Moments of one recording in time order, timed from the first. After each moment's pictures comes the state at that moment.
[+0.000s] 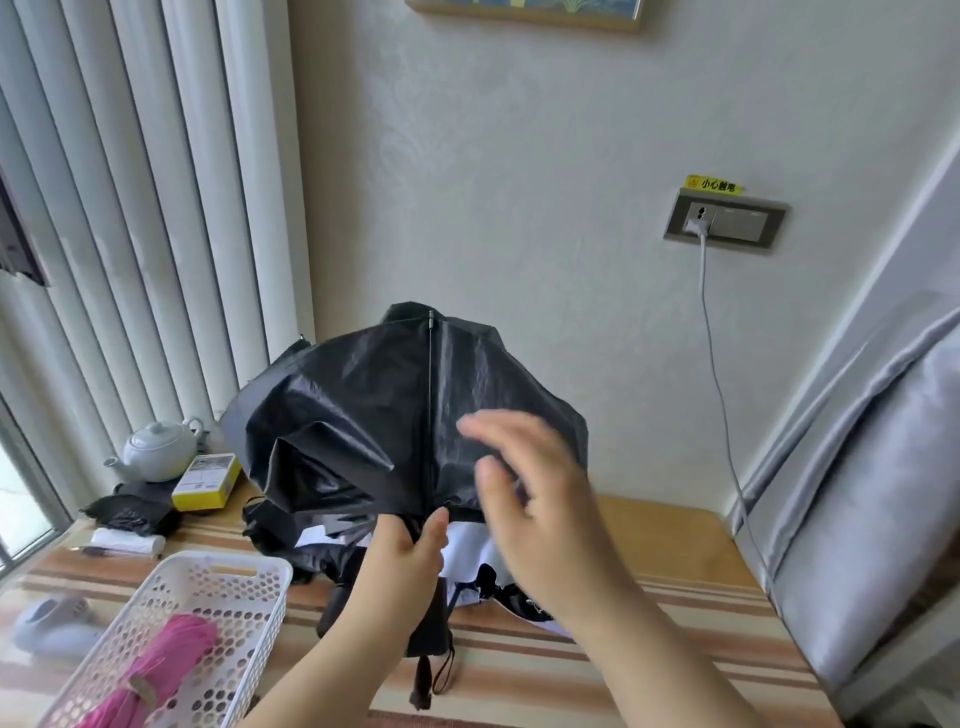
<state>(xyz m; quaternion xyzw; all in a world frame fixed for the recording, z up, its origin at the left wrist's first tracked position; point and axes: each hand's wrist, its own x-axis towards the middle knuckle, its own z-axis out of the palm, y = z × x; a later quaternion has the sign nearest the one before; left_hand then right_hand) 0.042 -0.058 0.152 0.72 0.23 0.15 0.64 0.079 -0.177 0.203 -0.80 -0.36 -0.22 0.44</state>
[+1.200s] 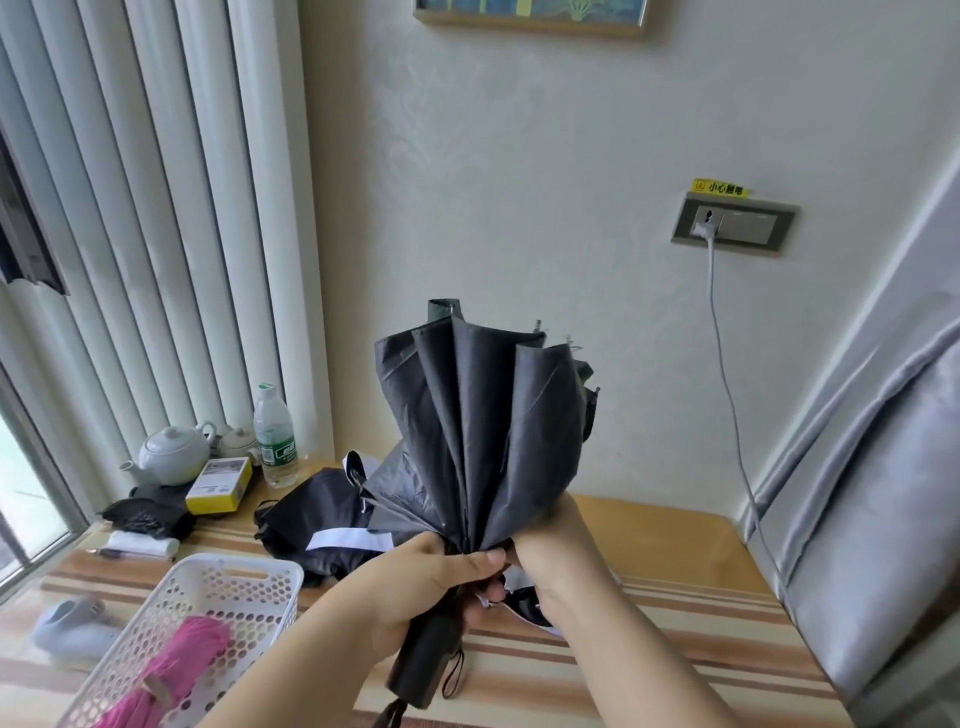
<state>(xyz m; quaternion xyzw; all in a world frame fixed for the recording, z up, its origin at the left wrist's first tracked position) 0.034 -0.042 0.170 0.61 0.09 -0.18 0.76 0.098 -0.172 0.169 -0.73 -0.10 0.13 0.66</state>
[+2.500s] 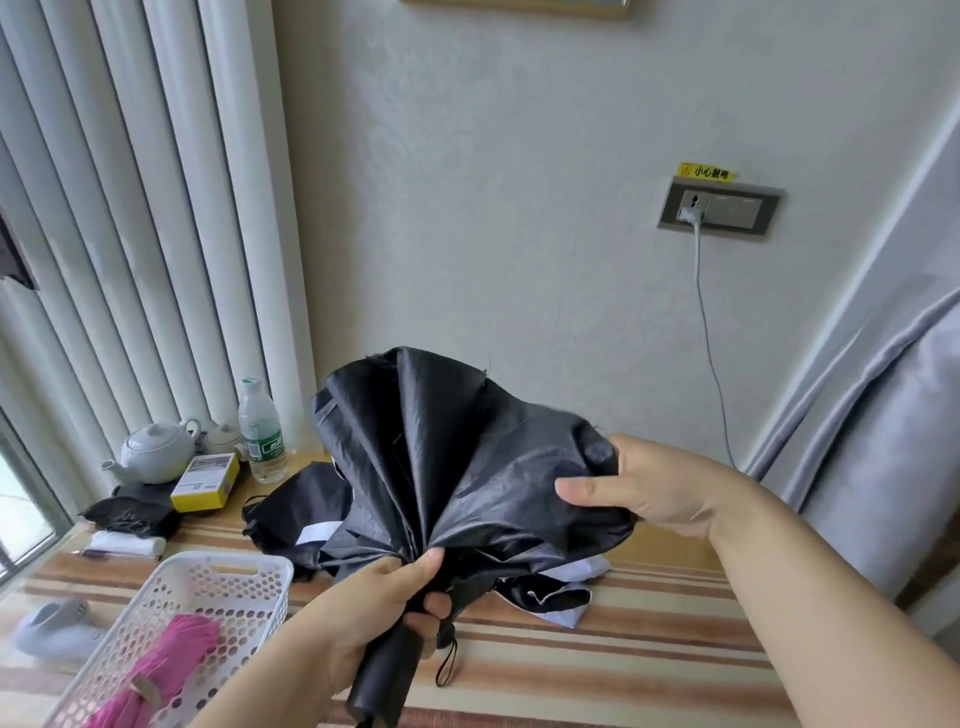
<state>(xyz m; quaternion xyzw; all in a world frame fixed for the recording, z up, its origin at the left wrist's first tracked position) 0.024 -0.032 0.145 0.47 0.18 -0.19 0.84 0.135 -0.253 0.242 -0.78 -0.26 0.31 0.49</state>
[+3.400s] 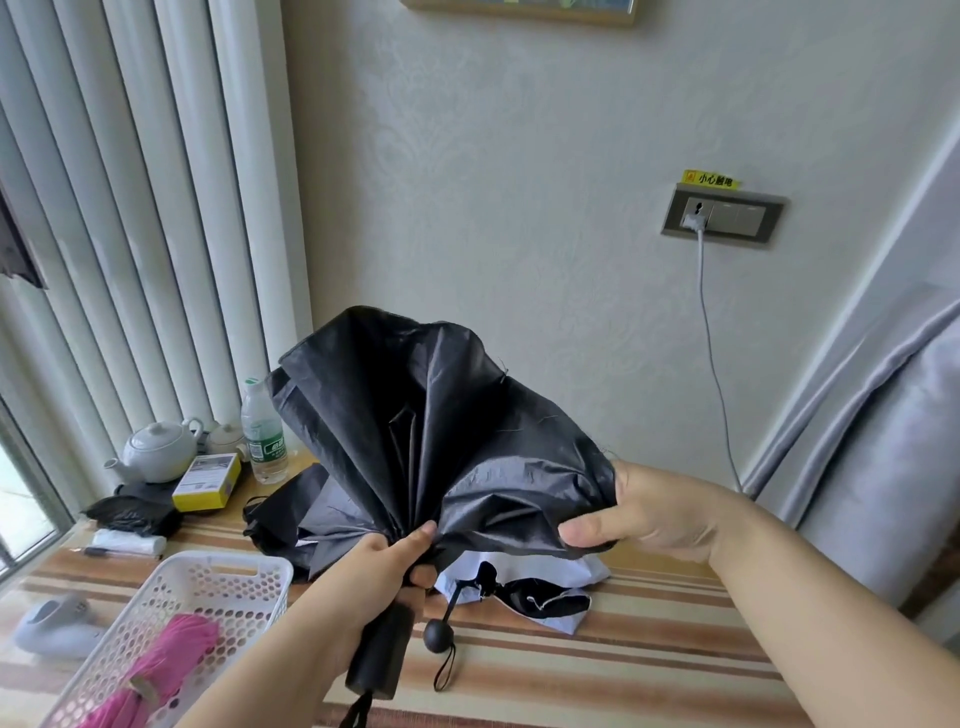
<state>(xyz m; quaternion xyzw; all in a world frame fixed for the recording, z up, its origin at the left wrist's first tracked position) 0.033 -0.024 0.148 0.59 0.21 -0.10 0.78 0.134 -0.255 0.230 -0.71 -0.31 0.38 0.50</state>
